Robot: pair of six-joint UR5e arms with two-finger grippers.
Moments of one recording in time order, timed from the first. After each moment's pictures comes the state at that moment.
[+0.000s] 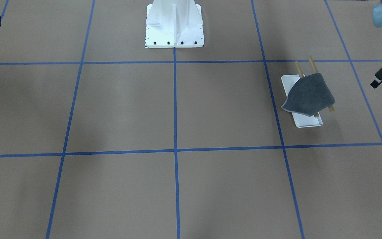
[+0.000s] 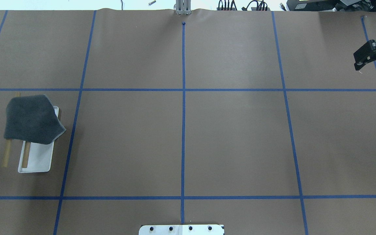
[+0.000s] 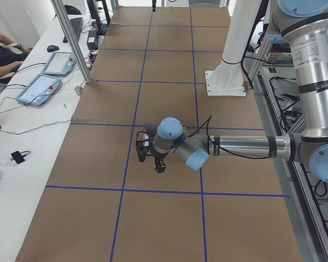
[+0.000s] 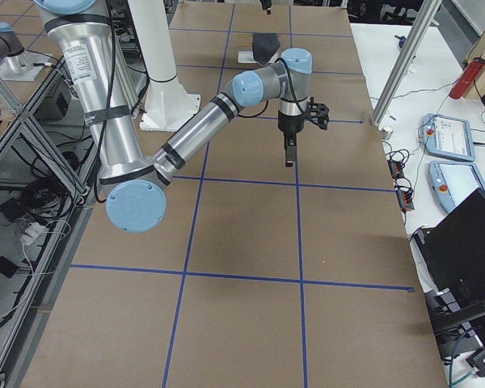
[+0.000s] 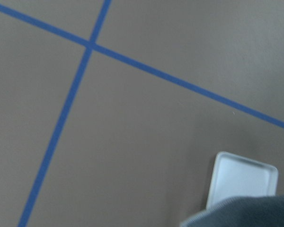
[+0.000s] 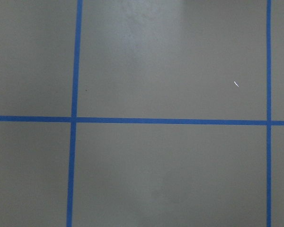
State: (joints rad) left arm -1.29 -1.31 -1.75 -2.28 -2.25 -0.89; right arm 1.21 -1.33 2.06 -2.00 2.14 0.47
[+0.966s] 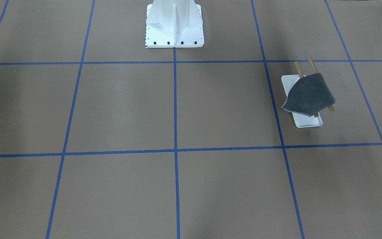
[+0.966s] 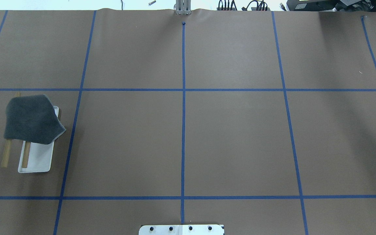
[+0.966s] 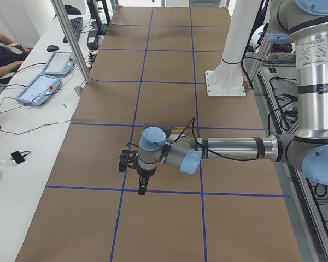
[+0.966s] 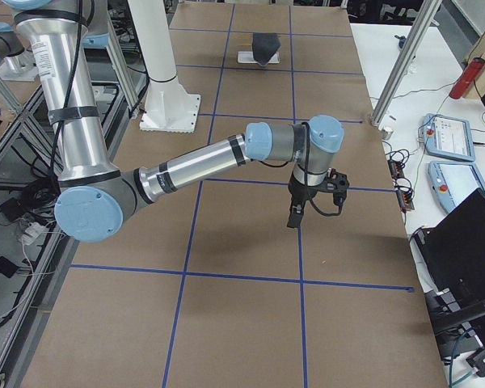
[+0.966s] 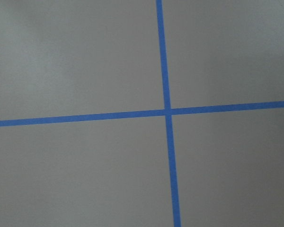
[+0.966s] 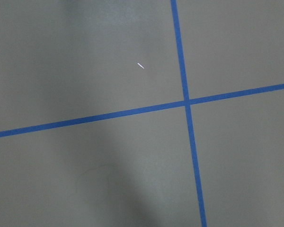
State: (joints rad) left arm -1.49 -1.44 -1.67 -1.90 -2.24 -0.24; right arm 1.52 -1.38 1.73 -1.98 2.31 0.17
